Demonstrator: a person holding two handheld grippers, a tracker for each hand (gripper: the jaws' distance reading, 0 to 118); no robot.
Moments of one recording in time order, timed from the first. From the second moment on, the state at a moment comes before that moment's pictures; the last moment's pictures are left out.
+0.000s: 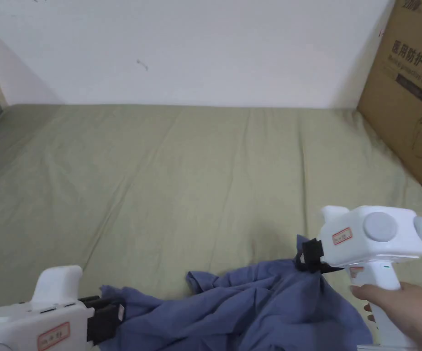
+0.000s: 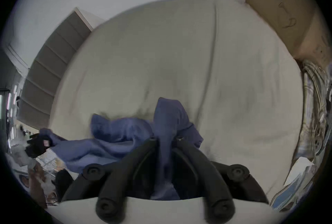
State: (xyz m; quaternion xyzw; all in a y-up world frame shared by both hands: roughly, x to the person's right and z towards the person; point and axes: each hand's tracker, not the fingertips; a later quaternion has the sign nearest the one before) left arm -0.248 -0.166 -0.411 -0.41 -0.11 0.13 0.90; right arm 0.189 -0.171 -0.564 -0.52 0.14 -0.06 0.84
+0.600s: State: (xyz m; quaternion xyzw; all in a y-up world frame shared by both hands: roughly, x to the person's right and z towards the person) left arm -0.261 0.077 -0.461 -0.21 -0.10 0.07 0.97; right arm 0.225 0.113 -0.508 -0.30 0.16 -0.02 0.94
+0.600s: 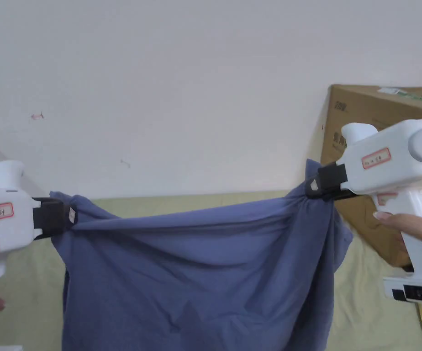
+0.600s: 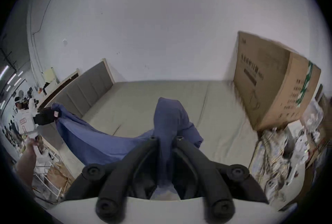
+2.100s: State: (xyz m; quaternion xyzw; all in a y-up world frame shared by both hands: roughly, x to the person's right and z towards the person) left arm -0.248 -0.210 -0.421 -0.62 -0.16 0.04 0.77; right arm 0.223 -0.217 -0.439 -0.60 0.16 0.04 0.78
